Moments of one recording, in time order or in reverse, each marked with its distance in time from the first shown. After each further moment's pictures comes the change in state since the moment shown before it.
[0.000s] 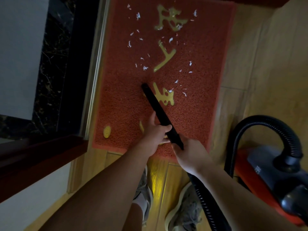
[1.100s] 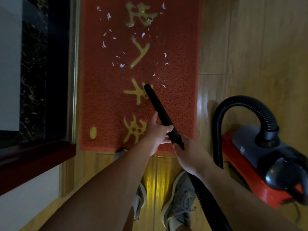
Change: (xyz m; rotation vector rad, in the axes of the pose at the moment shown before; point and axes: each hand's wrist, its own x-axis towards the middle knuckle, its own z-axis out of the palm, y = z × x) left_hand -0.020 -0.039 0.071 0.162 -0.062 -0.008; right_hand -0.039 0.075 -0.004 0.137 0.074 0.076
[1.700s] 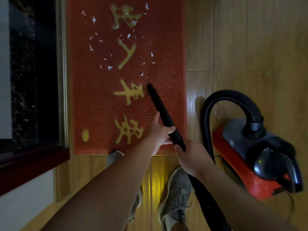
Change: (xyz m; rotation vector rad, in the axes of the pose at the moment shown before) left_hand -0.009 -0.011 0.043 0.102 -0.036 0.001; right_hand -0.022 0.033 -0.017 0.042 0.039 0.041
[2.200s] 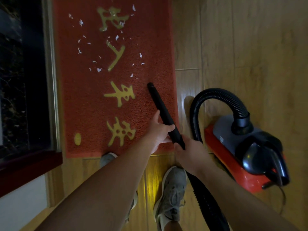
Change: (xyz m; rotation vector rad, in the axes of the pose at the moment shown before) left_hand 0.001 0.004 0.032 0.025 -0.037 -0.011; right_hand -0.006 0.020 -0.020 0.021 0.040 0.056
